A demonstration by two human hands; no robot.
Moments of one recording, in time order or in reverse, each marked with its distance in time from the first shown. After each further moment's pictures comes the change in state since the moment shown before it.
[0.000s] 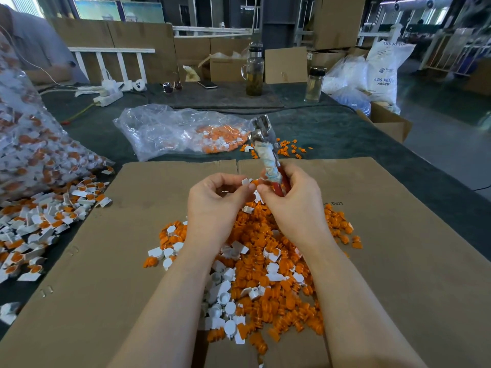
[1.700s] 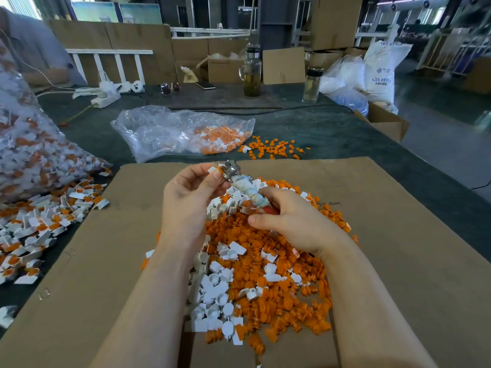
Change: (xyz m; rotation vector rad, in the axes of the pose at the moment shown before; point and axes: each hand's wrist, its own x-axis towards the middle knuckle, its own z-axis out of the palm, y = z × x) left_hand 0.014 -0.006 -0.023 -0.376 -0.028 0.050; right_hand -0.002 -0.005 -0.022 -0.106 -0.604 0.057
